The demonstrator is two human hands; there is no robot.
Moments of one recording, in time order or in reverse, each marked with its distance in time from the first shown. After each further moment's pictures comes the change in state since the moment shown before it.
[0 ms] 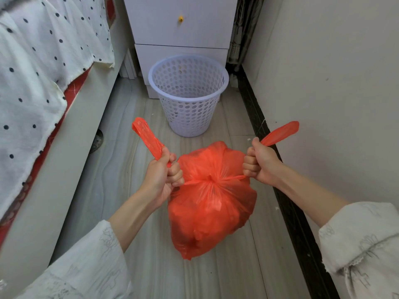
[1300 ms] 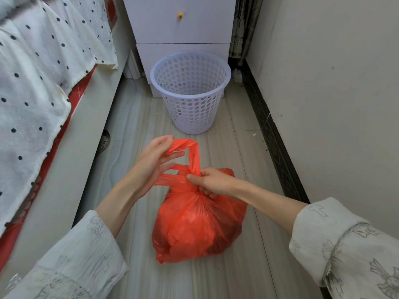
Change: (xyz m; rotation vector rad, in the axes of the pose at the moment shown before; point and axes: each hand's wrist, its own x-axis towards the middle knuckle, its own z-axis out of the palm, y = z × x) left_hand 0.001 0.027 -0.014 0.429 0.008 0.106; right_hand -0.018 0.059 0.070 -0.836 -0.491 -0.132
